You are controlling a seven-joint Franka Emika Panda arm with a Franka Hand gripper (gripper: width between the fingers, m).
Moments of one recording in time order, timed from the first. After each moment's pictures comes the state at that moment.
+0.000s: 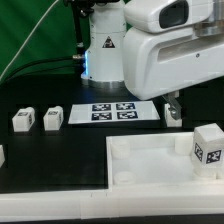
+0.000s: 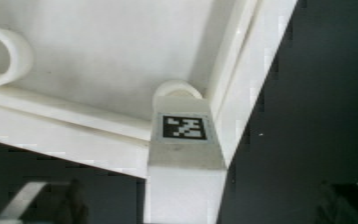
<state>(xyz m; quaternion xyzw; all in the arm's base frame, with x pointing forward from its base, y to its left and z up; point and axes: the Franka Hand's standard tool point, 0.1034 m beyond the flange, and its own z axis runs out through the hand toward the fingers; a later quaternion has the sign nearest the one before) 0.626 0.109 0.128 -0.98 -0.17 0.05 0.06</state>
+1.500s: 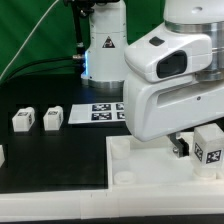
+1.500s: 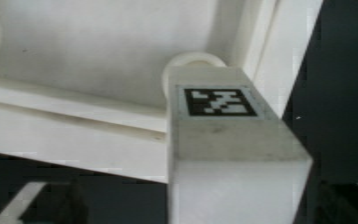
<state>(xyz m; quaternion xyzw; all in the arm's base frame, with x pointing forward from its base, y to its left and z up) 0.647 0.110 0.086 -0.99 -0.14 0.05 0.07</state>
